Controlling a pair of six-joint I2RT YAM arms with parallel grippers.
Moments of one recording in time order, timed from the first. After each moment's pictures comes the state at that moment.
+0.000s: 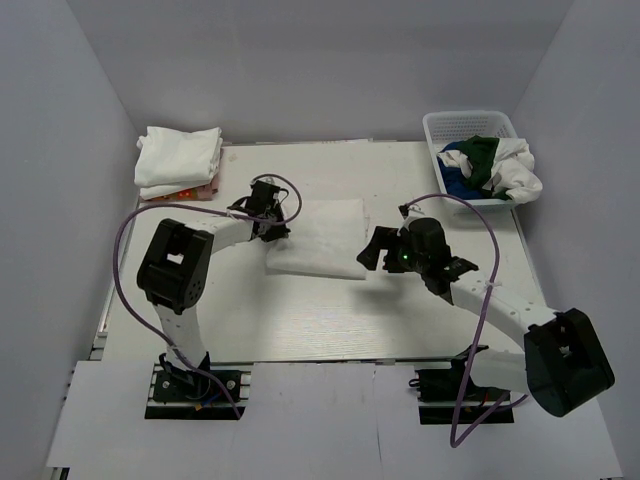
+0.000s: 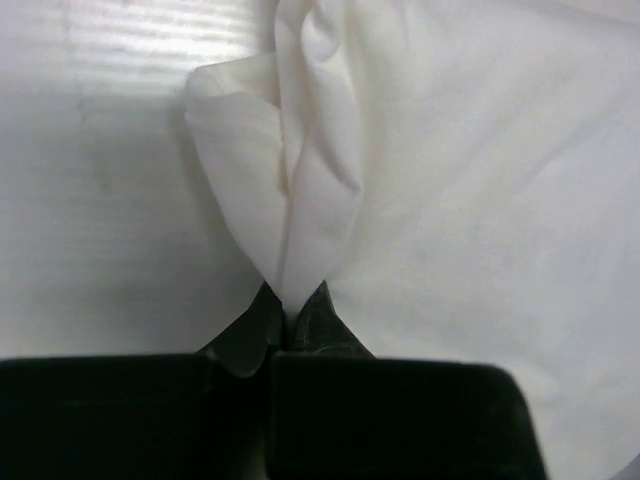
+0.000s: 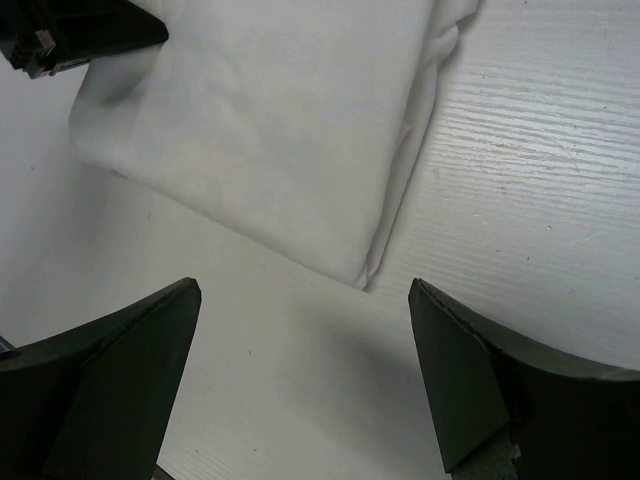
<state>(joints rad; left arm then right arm) -0.40 1.87 1.11 -0.16 -0.05 -0.60 0.51 1.22 0.59 0.03 -0.18 0.51</state>
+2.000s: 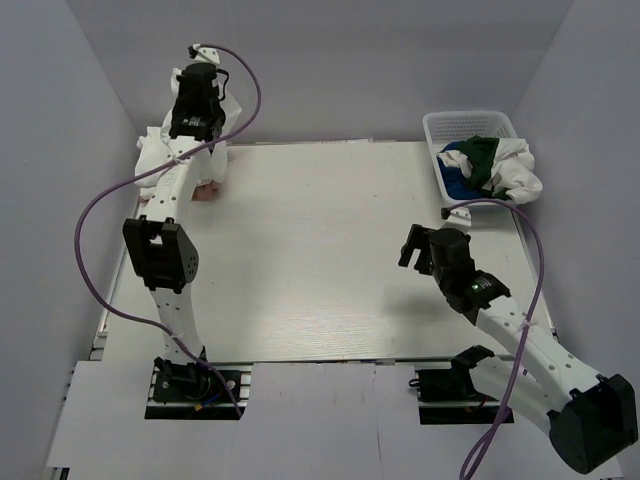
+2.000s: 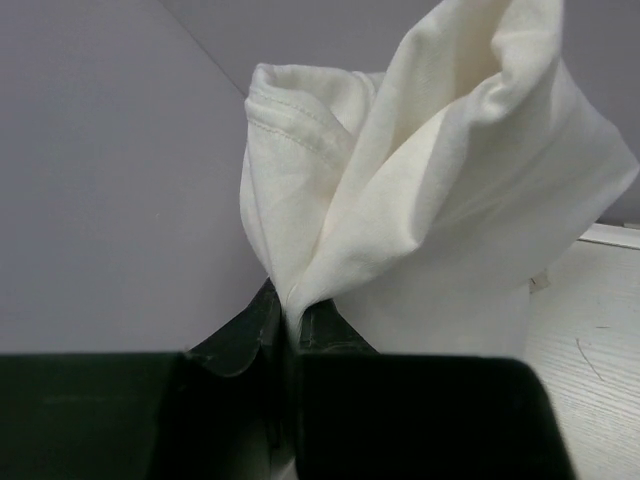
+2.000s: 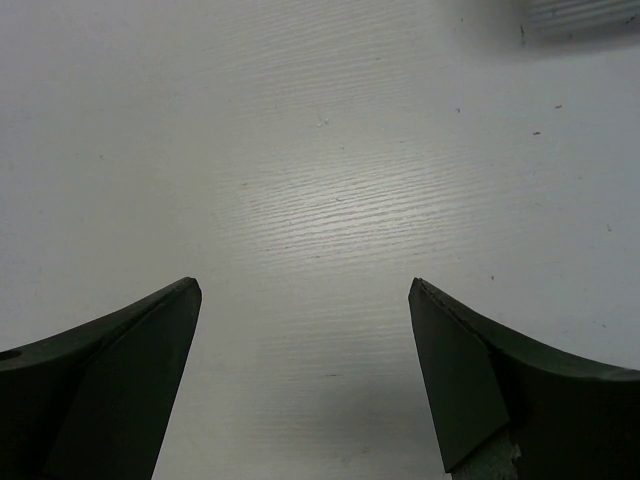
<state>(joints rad) -0.15 2.03 2.12 -0.34 -0.68 0.33 0.51 0.87 0.59 -0.29 0.35 0.47</state>
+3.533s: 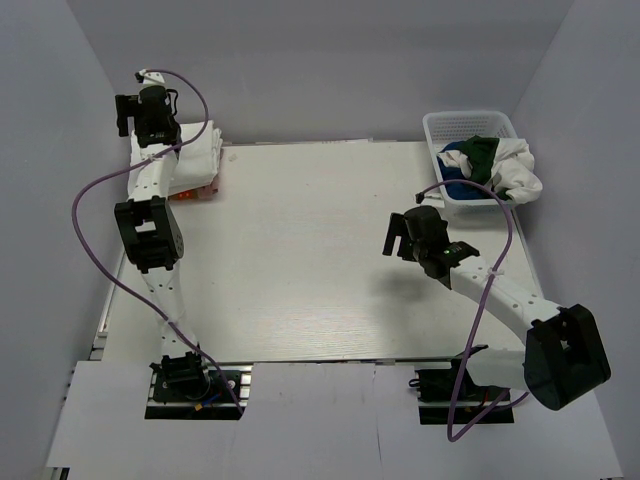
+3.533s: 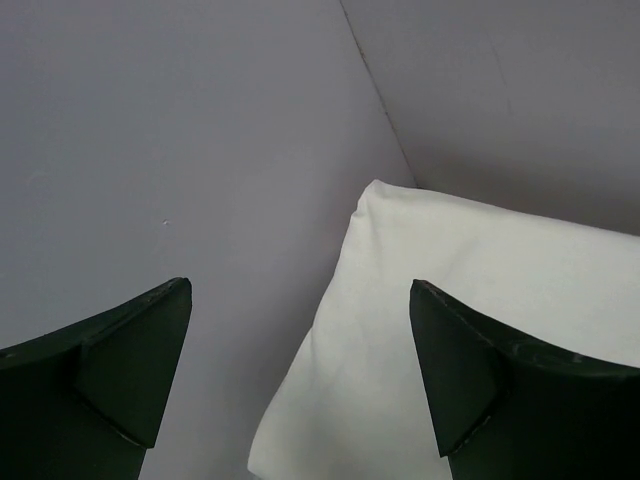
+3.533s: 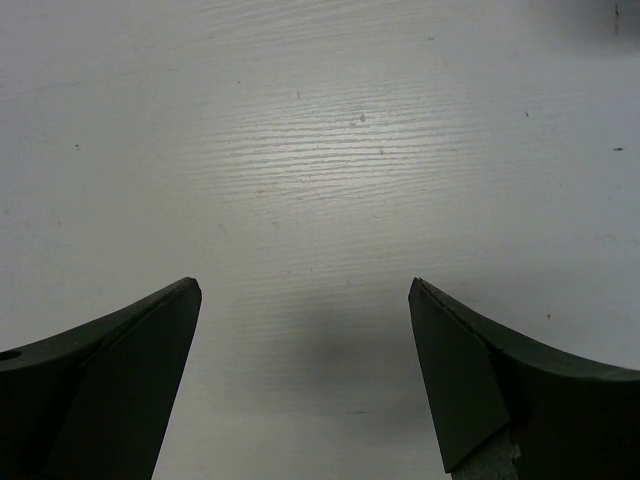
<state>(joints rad) 0.13 2.32 2.15 -0.04 -0.63 0.32 0.51 1.24 0.76 -0.27 0.30 0.47</state>
